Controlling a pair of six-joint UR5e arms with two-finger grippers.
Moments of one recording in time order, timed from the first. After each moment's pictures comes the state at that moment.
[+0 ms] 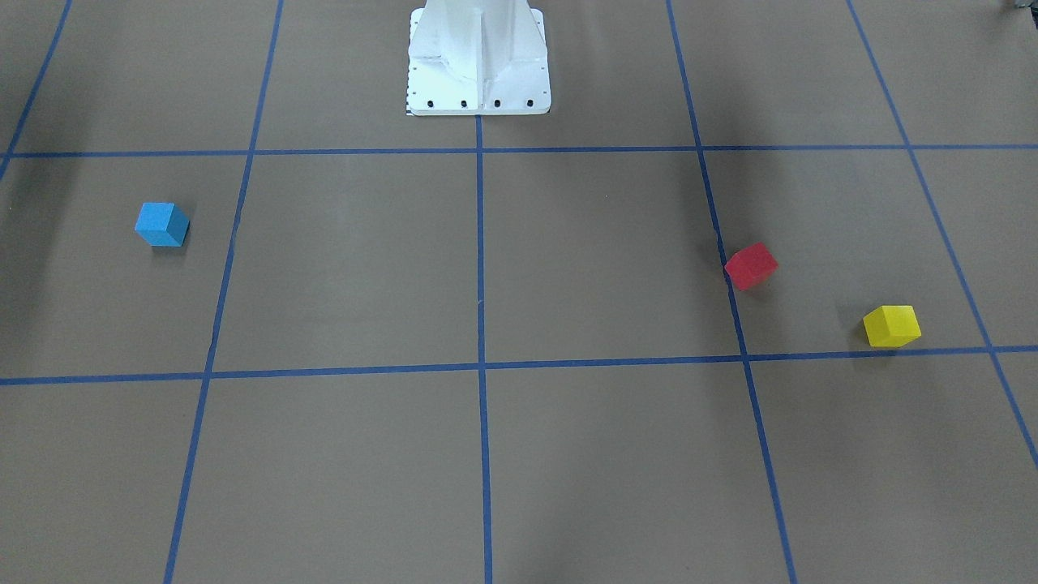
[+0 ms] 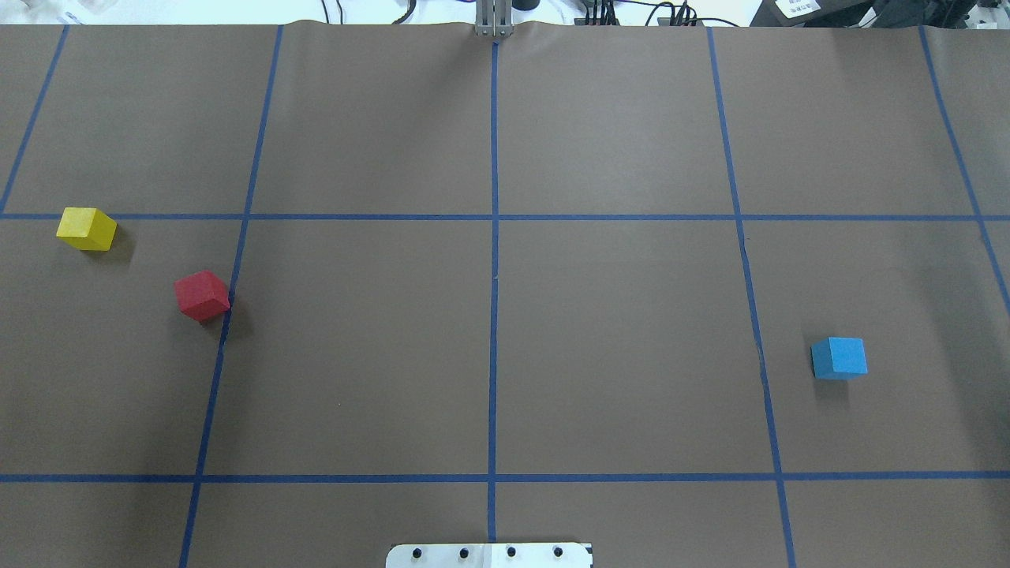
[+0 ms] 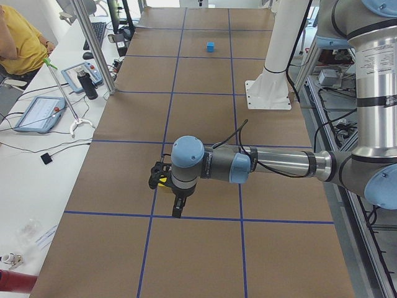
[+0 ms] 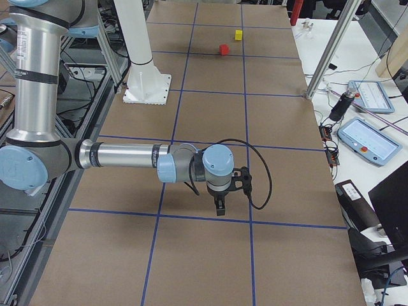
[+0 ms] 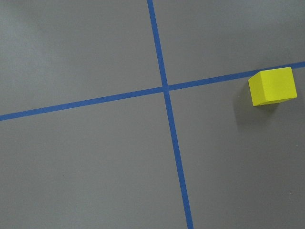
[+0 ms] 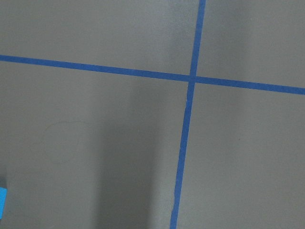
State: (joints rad) left arm -1.61 -1.42 -1.80 -1.65 -2.34 0.09; right arm 1.56 -1.71 1.74 -1.49 2.43 -0.05
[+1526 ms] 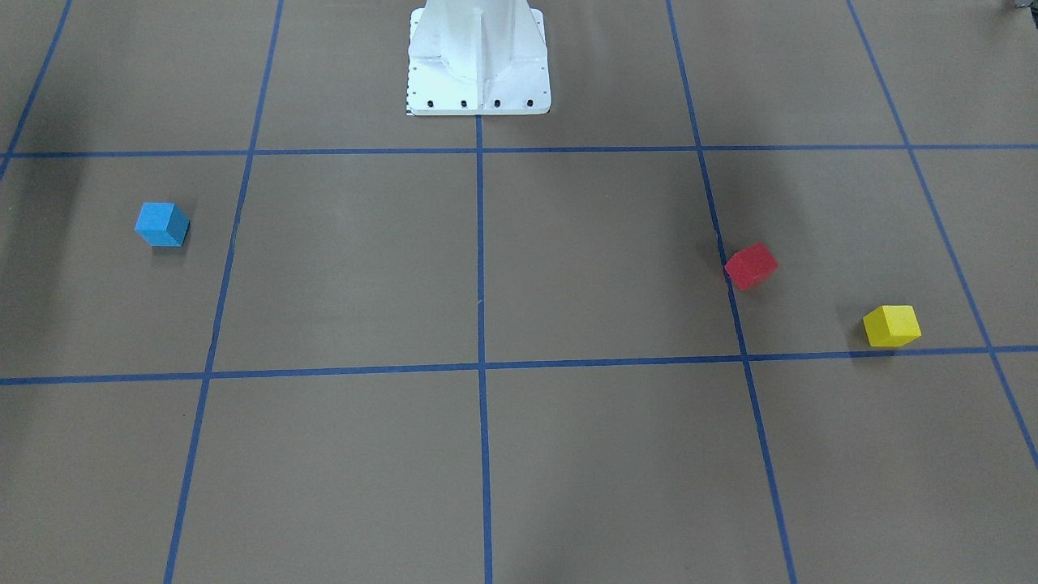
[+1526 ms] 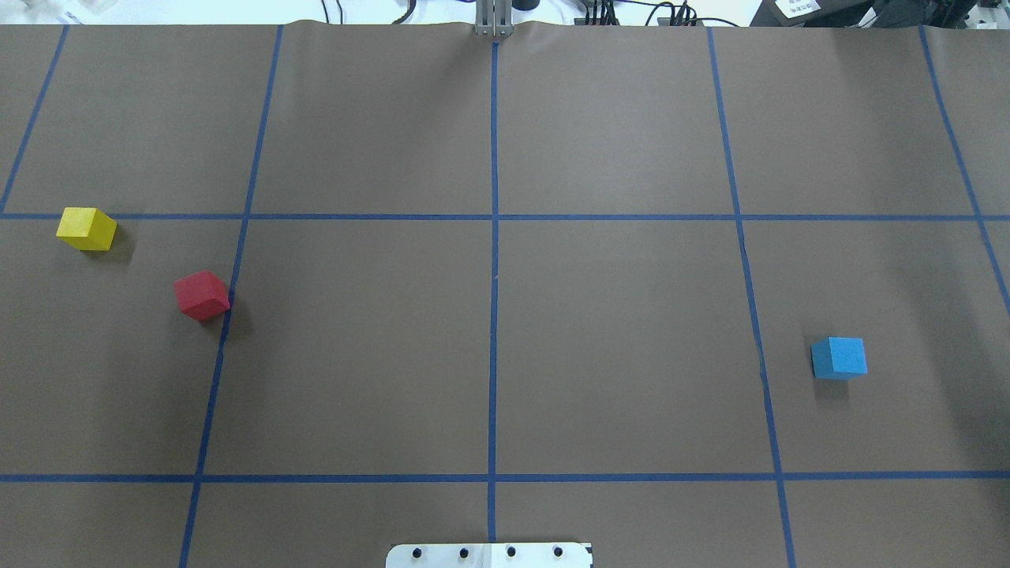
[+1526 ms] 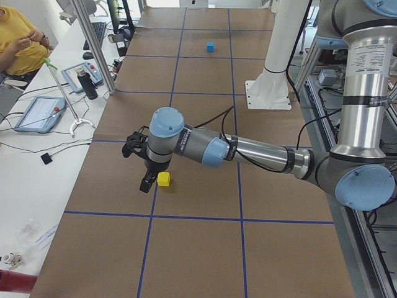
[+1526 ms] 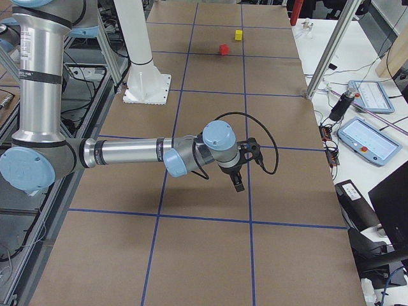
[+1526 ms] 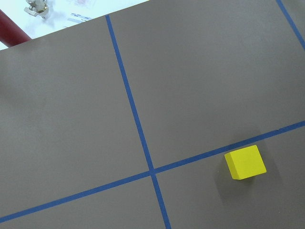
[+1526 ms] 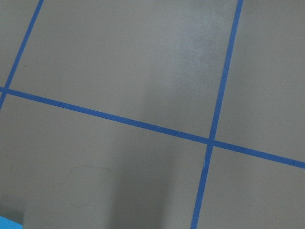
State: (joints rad) left arm -1.61 -1.58 -1.76 -1.77 -2.33 0.04; right arm 1.50 -1.69 1.78 -1.13 2.44 0.11
